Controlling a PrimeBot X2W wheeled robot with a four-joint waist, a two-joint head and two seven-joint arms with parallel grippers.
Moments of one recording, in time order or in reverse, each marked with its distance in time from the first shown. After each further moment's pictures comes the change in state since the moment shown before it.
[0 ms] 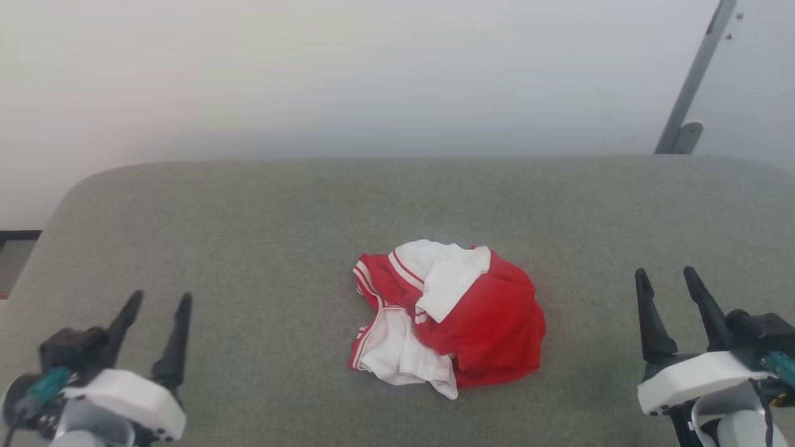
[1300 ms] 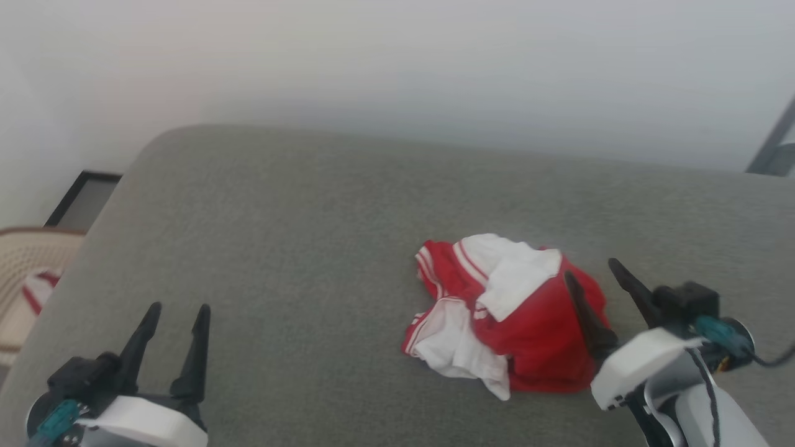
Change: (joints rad) left arm 0.136 -0.166 0.207 -0.095 0.152 -0.119 -0.003; right arm -0.066 -0.057 0.213 -0.006 0.044 0.000 0.129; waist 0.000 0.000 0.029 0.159
